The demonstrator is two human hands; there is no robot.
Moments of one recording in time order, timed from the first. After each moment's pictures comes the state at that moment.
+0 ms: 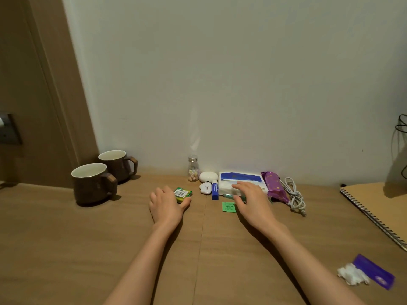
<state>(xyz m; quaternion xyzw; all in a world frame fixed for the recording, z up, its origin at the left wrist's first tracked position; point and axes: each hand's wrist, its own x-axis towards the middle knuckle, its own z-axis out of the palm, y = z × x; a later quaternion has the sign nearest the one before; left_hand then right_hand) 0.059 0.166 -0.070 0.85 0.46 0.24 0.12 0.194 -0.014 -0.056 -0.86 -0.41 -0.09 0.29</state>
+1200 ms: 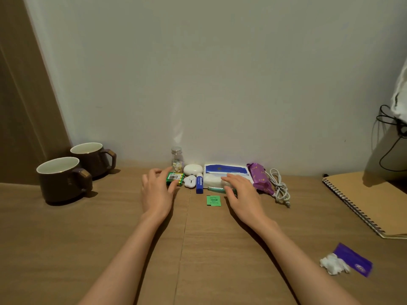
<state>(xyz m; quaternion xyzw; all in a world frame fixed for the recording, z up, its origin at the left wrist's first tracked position) 0.081 0.168 -0.067 0.86 0.33 0.36 0.18 0.202 -0.025 -0.064 -0.84 -0.41 -0.09 0.34</state>
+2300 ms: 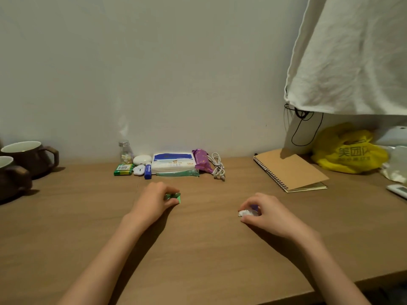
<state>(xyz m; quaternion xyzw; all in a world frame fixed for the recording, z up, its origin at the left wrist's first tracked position) 0.070 0.042 -0.051 0.96 0.08 0.16 0.21 0.149 -0.245 -0.029 -0.92 -0.34 0.03 0.21</state>
